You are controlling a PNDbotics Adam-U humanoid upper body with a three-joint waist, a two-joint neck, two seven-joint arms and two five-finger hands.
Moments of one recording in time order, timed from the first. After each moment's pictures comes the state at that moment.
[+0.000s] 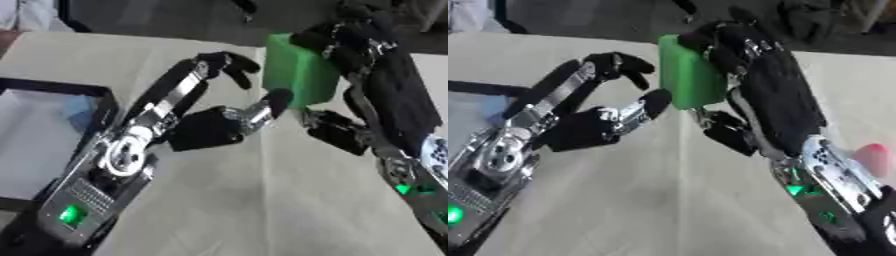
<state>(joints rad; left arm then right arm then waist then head) -0.76 0.33 -0.49 -1.97 -0.20 0.56 -0.06 -0.62 -0.51 0.42 -1.98 1.06 0.06 -0.37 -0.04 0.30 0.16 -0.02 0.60</state>
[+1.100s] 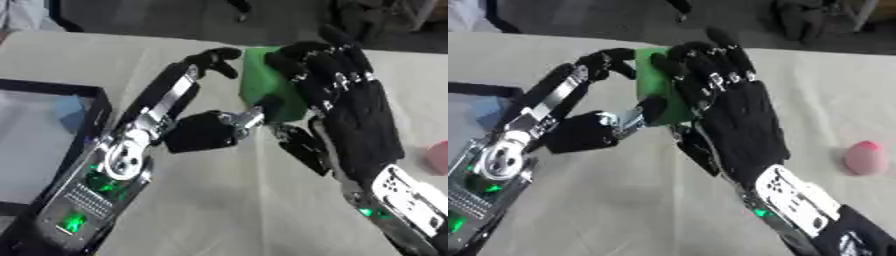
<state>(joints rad) -0.77 0.28 -0.50 -1.89 -0.30 0.58 -0.07 -0.60 -0.49 0.54 -1.98 1.20 0.17 -0.53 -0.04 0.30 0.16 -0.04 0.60</state>
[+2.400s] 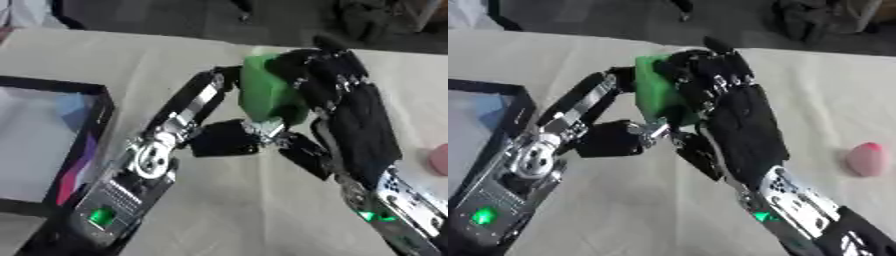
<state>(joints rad) -0.78 0.19 -0.51 -1.79 -0.17 0.48 0.01 -0.59 -0.48 0.53 -1.97 1.06 0.09 -0.49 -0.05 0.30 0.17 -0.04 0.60</state>
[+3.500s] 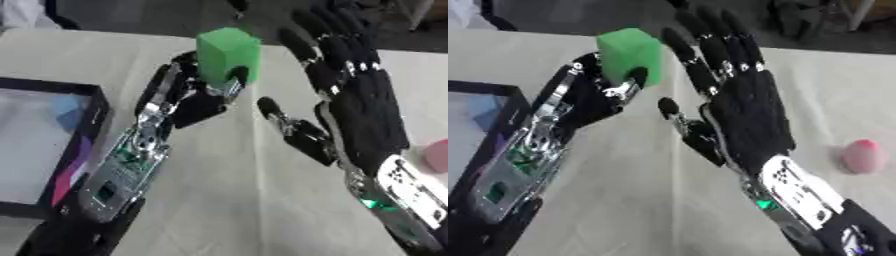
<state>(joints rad) -0.79 0.17 -0.40 -1.59 0.11 0.40 0.32 -0.59 -0.47 0.49 -1.98 1.22 0.19 -0.45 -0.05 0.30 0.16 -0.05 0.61</state>
